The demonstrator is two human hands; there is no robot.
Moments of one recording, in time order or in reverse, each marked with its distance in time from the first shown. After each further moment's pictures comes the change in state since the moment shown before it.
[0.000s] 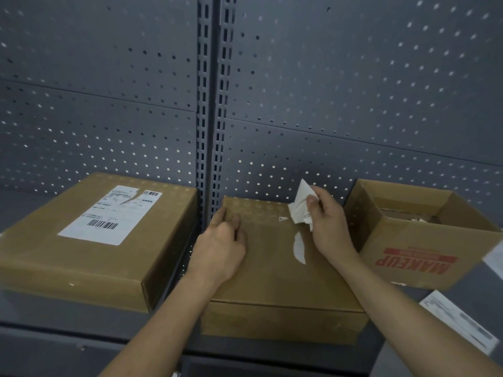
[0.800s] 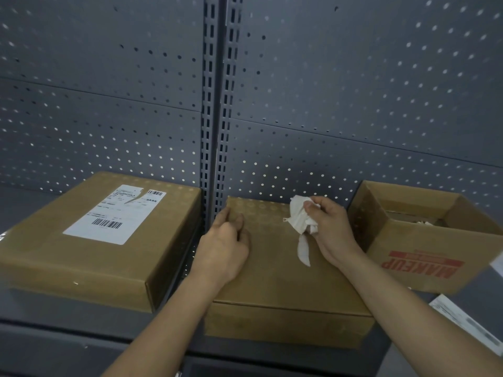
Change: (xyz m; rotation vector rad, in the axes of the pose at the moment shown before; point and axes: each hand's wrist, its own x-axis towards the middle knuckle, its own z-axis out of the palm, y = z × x) left_hand -0.001 0.001 -0.002 -0.024 0.005 -0.016; right_hand 0.003 -0.002 0.009 0.408 -0.077 0.310
